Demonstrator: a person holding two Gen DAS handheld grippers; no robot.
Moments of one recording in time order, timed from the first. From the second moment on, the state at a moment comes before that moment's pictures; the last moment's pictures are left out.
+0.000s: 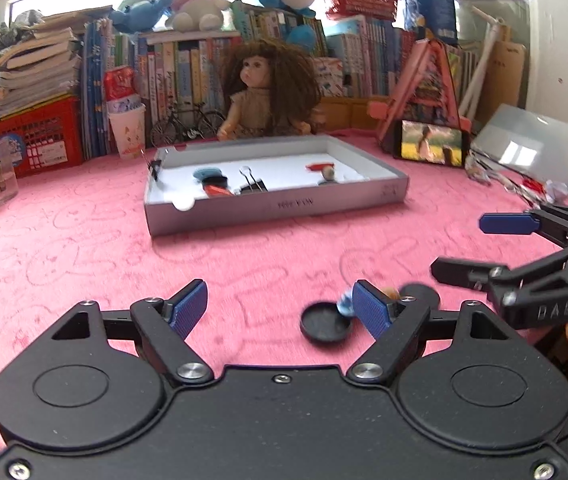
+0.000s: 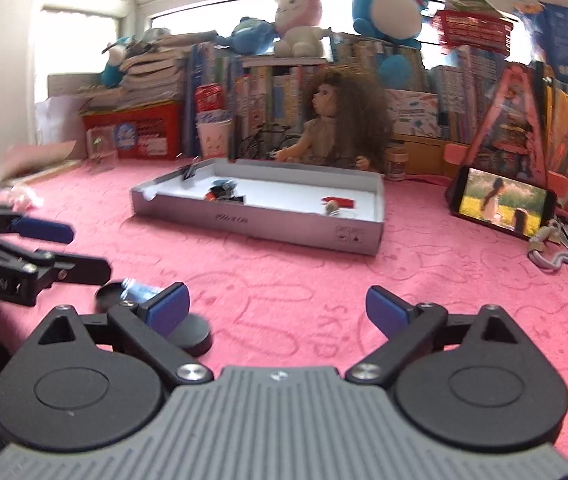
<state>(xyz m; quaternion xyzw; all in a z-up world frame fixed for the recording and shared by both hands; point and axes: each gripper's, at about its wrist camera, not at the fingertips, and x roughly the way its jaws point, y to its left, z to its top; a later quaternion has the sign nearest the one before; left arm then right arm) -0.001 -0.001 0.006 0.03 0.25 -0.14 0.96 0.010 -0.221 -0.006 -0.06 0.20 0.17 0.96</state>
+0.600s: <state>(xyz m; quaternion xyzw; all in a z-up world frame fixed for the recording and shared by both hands) 0.001 -0.010 -0.010 0.04 0.28 -0.14 0.95 0.000 -0.193 -0.021 -0.10 0.21 0.20 0.95</state>
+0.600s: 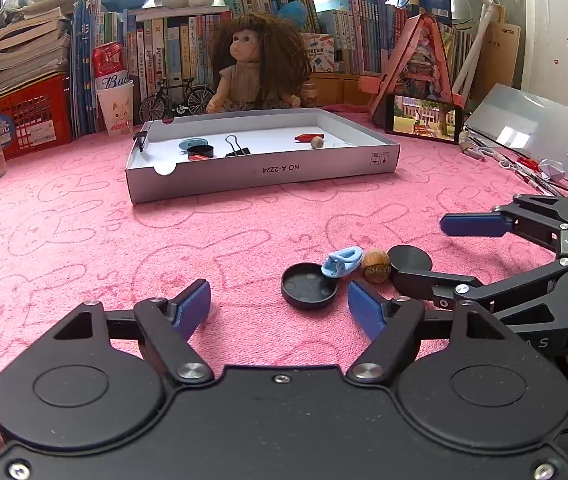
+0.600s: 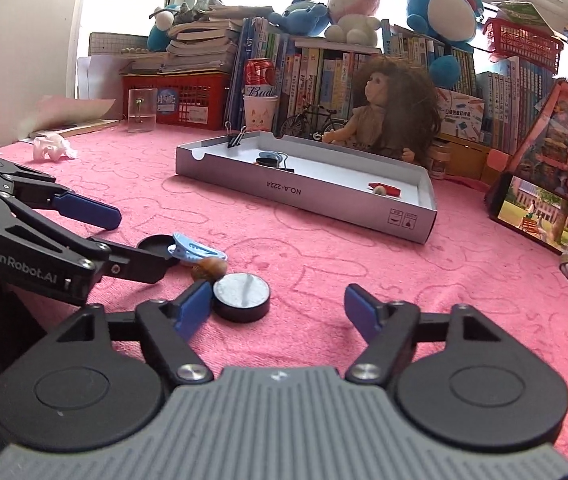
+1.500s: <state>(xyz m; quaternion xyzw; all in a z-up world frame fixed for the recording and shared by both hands) 0.016 -0.009 -0.001 0.00 0.25 -0.12 0.96 0.015 -0.189 -0.012 -0.06 0.23 0.18 0.95</state>
